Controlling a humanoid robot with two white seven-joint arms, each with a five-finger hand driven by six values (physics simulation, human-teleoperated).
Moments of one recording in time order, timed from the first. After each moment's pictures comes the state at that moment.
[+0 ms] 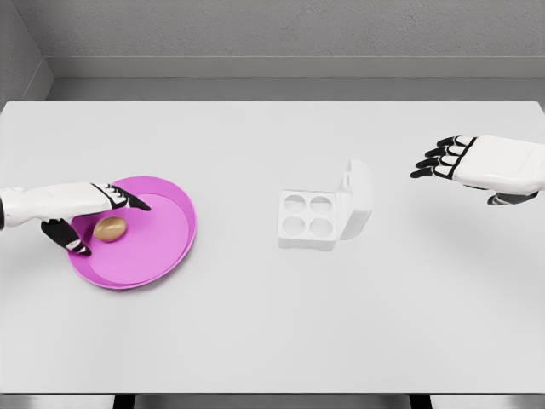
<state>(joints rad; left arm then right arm) -0.54 0.95 -0.66 -1.34 -0.16 -0.61 -0.61 -0.46 -1.03 0.37 -1.68 0.45 -0.61 0.61</state>
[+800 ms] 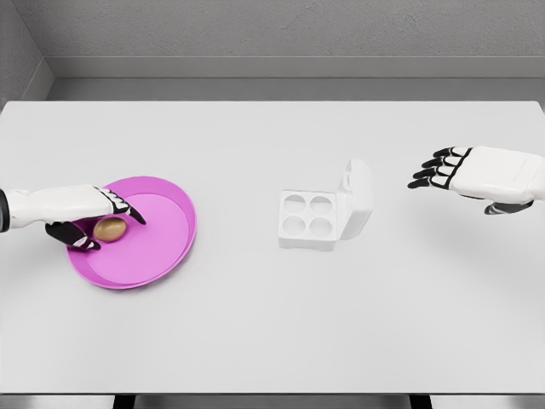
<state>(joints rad) -0.54 0.93 -0.66 -1.34 -0.22 -0.61 -0.61 -0.44 -1.03 0.39 -1.68 0.45 -0.61 0.61</state>
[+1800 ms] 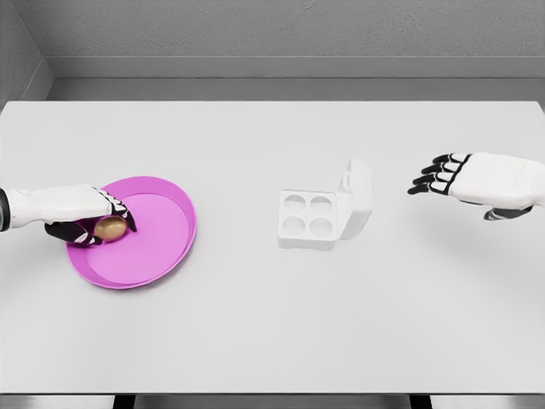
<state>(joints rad) -0.55 0.93 -0.66 -1.34 -0.26 -0.61 -0.61 -0.42 -1.04 0.39 -1.68 0.45 -0.61 0.61</state>
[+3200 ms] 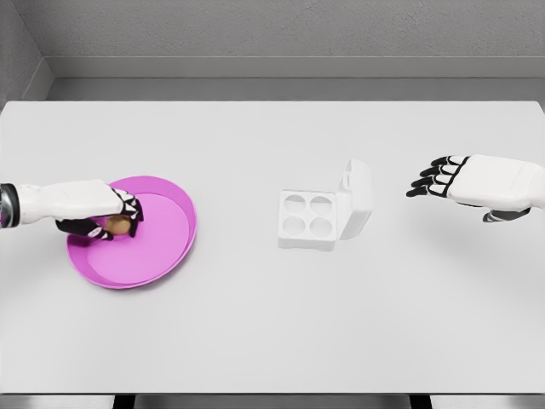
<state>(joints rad) -0.56 0.92 -0.66 -1.42 -0.28 -0.61 -0.61 -0.42 -1.04 0.40 -1.69 0.45 -0.61 0.61</state>
